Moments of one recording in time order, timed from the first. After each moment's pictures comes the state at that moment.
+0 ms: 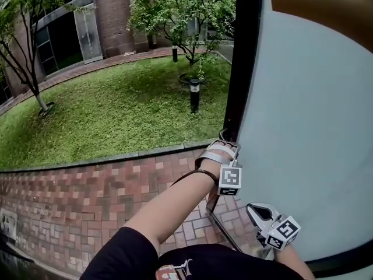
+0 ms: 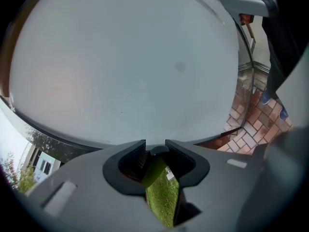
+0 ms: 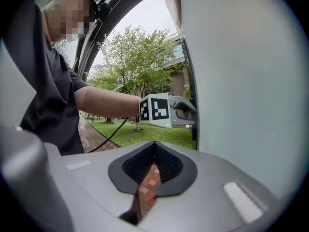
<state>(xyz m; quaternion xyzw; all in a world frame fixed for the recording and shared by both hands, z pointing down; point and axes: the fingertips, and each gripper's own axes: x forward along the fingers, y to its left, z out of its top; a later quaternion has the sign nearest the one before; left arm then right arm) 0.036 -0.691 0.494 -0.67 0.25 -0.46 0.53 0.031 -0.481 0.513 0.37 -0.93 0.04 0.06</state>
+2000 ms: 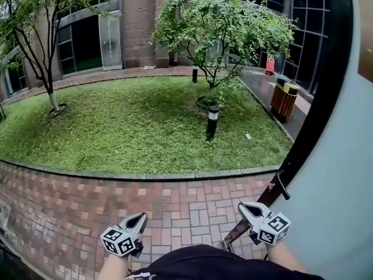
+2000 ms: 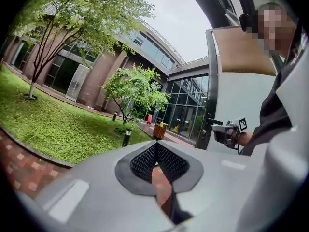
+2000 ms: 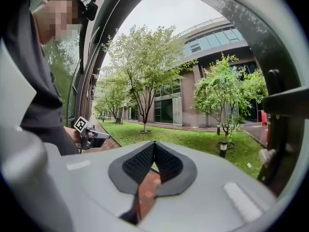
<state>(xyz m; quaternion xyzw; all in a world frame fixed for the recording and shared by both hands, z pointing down) -0.402 -0.650 0.582 -0.84 0.52 0.03 -0.16 -0.065 -0.716 0.517 0.30 -0.95 0.03 0.06</state>
